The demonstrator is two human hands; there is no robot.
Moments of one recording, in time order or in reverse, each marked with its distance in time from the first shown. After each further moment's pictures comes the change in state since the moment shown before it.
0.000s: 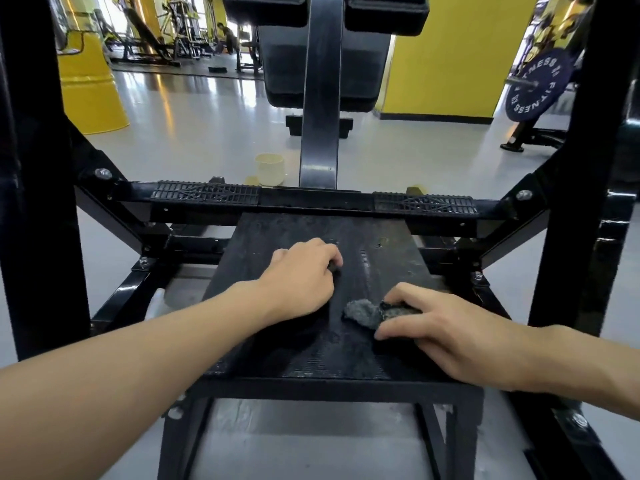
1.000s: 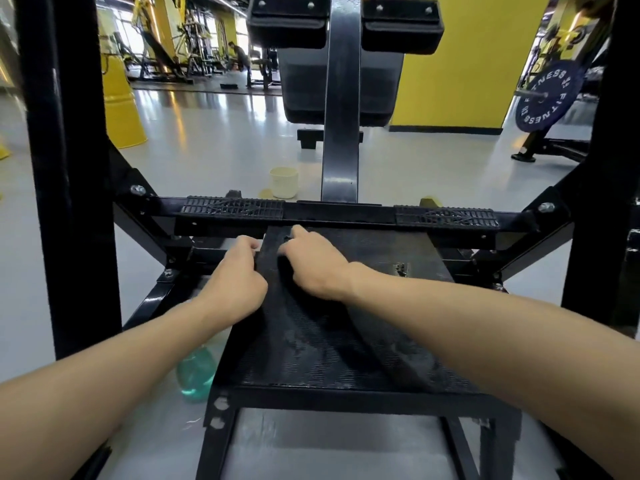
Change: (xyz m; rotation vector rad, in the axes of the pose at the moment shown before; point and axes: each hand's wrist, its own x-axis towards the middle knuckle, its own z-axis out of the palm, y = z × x) left_hand -0.036 -0.085 -0.037 -0.384 0.298 -0.374; right_hand 0.229 -0.021 0.033 -0.105 0.112 0.286
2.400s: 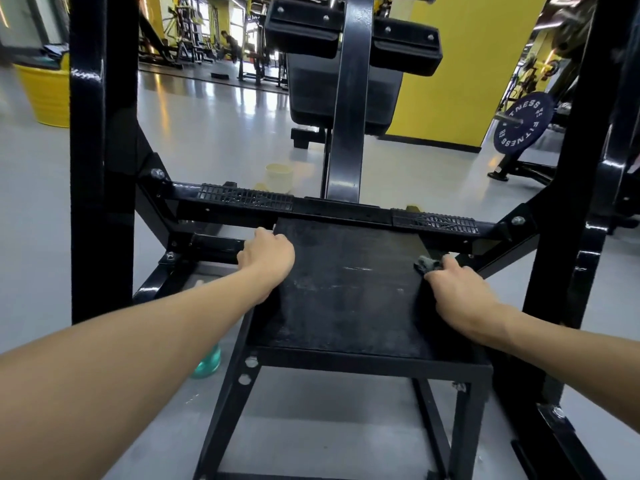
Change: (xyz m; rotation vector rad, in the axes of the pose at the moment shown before) left_hand 0.006 0.012 0.008 -0.076 0.108 -0.285; right_hand -0.166 0.066 -0.046 -0.403 -0.119 0.546
